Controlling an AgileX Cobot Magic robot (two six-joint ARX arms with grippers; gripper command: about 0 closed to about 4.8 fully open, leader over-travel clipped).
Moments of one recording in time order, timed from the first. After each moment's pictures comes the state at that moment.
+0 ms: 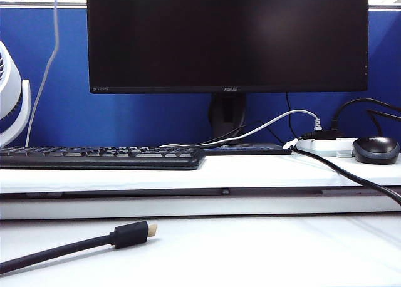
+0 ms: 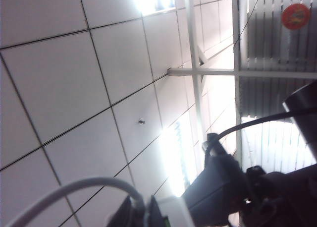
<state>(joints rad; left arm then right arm) -0.67 1.51 2.15 0.24 0.70 1.15 0.63 2.05 2.92 0.19 -0.65 2.10</state>
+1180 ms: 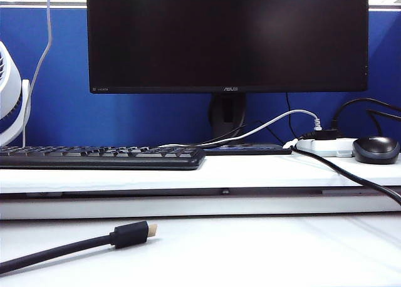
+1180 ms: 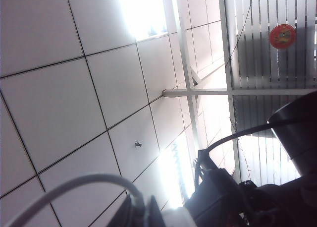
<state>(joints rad) -0.67 1.50 2.15 0.25 0.80 1.17 0.62 2.04 2.92 0.18 -0.78 2.10</state>
